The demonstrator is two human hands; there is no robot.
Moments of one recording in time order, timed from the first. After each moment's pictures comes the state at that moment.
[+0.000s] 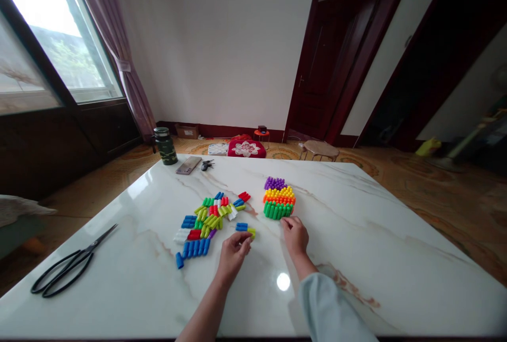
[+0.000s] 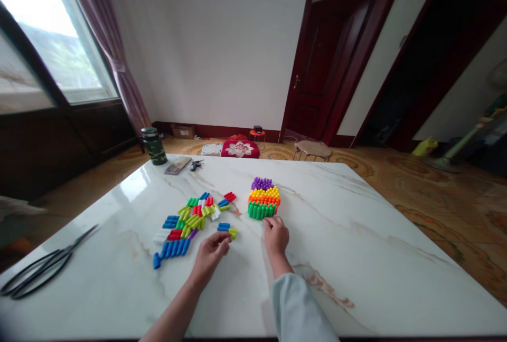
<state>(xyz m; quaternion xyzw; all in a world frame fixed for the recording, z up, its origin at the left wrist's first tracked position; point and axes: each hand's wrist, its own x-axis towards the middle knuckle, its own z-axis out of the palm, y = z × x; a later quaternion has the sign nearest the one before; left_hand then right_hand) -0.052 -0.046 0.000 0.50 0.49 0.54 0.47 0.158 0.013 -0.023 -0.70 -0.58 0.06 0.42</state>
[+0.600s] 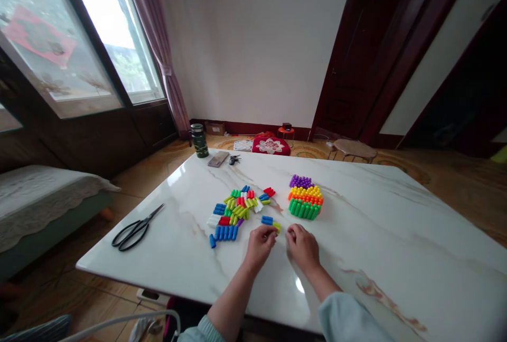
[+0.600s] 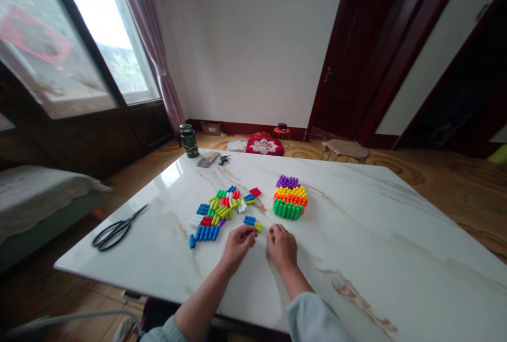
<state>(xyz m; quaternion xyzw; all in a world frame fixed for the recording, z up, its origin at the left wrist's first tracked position) -0.051 -0.049 0.000 0.54 0.50 0.53 0.42 0.110 -0.027 -0.010 -0.59 -0.76 0.04 0.27</state>
